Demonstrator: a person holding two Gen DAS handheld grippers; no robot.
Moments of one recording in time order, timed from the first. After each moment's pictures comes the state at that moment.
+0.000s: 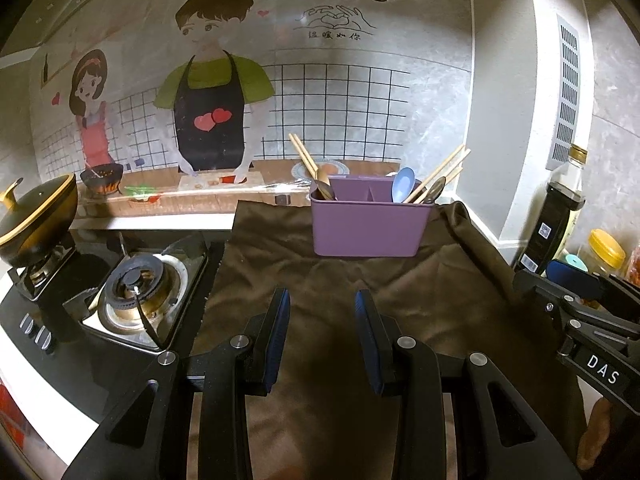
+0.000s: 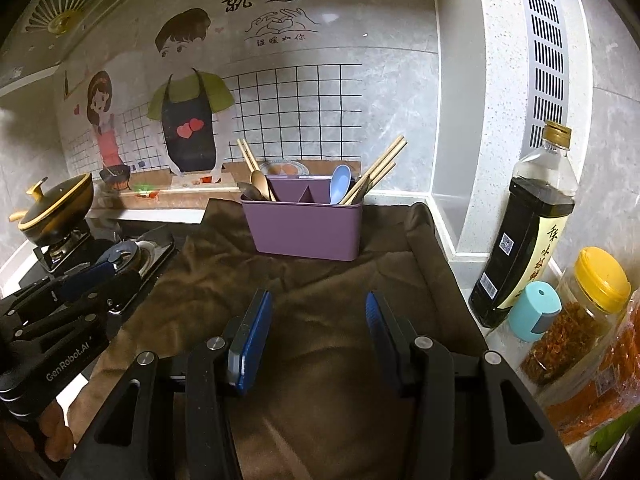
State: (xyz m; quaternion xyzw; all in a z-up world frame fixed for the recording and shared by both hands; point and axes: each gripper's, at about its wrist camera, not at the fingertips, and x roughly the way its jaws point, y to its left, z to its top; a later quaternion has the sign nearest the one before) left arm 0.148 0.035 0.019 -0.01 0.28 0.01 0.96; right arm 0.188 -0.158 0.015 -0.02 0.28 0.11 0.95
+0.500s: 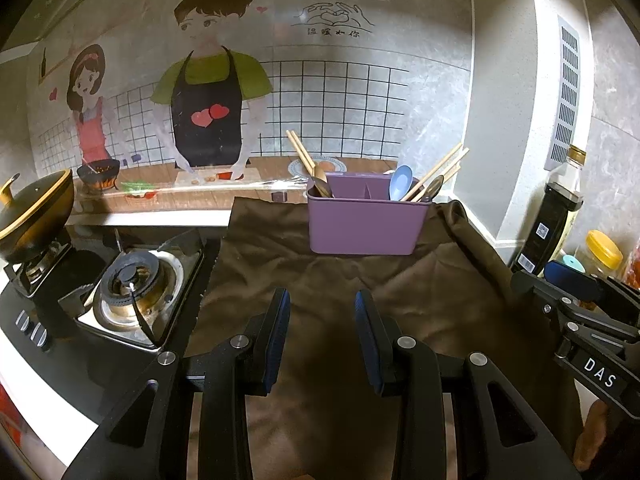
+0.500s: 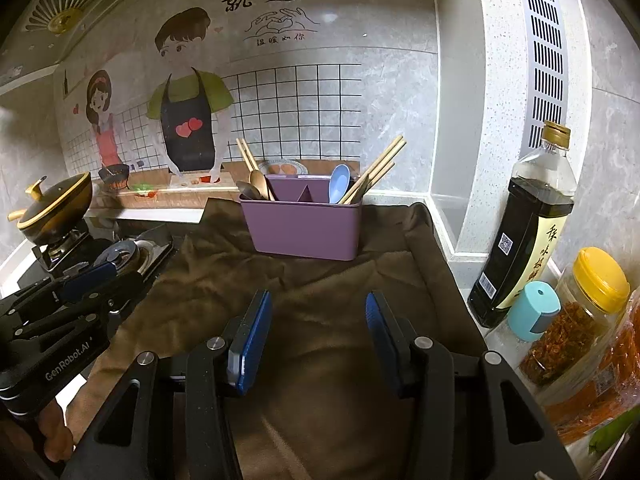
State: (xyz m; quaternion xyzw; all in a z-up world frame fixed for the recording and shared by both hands) left arm 0.149 0.035 0.017 -0.02 0.29 0.00 0.96; right arm 0.188 -0.157 0.014 -0.02 0.28 0.11 0.95
